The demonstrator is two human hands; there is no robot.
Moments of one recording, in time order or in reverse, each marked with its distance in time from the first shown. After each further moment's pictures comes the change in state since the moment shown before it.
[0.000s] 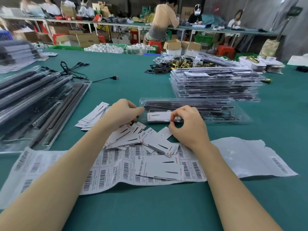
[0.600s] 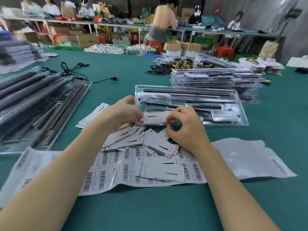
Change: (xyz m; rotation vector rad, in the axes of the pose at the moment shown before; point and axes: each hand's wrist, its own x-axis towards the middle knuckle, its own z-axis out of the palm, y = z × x) left_hand -0.009 0.016 -0.006 -0.304 -0.164 -0.085; right_hand -0.004 -0.005 -0.004 0.082 0.008 -0.200
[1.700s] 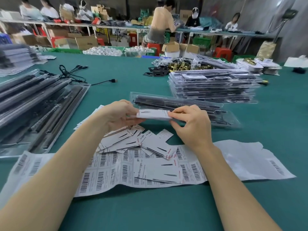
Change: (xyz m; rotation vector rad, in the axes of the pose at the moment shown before) left_hand -0.003 0.004 -0.009 -0.464 -0.101 -0.096; right_hand 0.002 0.008 -0.008 -0.156 0.197 -0.010
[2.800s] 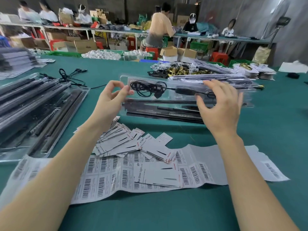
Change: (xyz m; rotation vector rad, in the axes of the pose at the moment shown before) left_hand 0.004 0.006 -0.016 0.207 0.182 0.649; right_hand 0.039 0.020 -0.050 -0.176 0.241 0.208
